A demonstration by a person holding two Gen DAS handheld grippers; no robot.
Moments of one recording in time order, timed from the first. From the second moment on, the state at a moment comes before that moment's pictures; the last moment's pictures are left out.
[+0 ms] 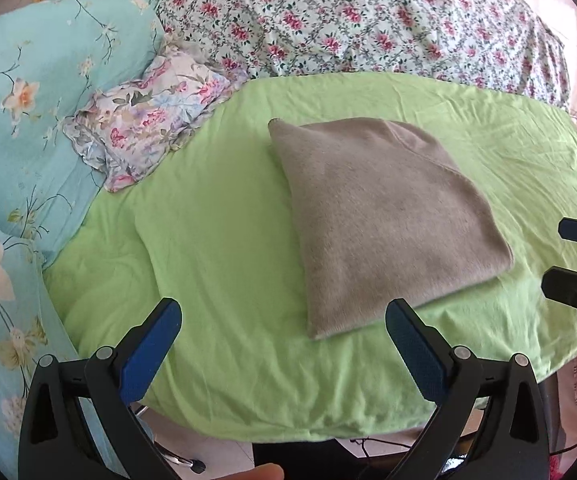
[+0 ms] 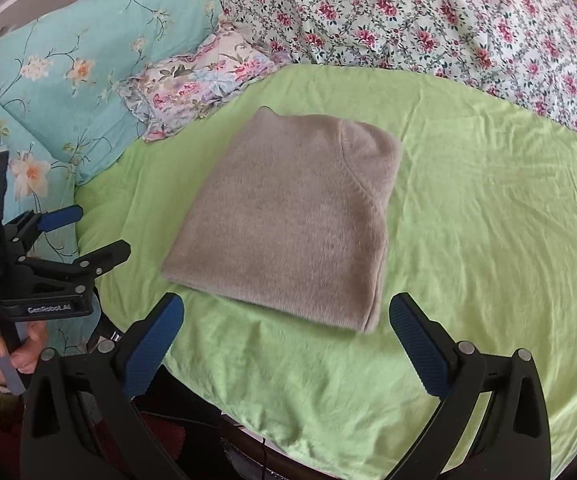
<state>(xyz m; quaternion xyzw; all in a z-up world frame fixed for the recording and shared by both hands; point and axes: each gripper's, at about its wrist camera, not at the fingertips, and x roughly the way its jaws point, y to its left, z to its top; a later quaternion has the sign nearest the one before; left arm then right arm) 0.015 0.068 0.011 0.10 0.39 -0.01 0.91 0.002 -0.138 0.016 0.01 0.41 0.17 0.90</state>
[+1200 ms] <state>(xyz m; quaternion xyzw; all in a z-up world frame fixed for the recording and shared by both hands) 0.098 0.053 -0.003 0.07 0.42 0.00 0.90 0.085 -0.145 -0.007 0.03 0.46 0.16 0.87</state>
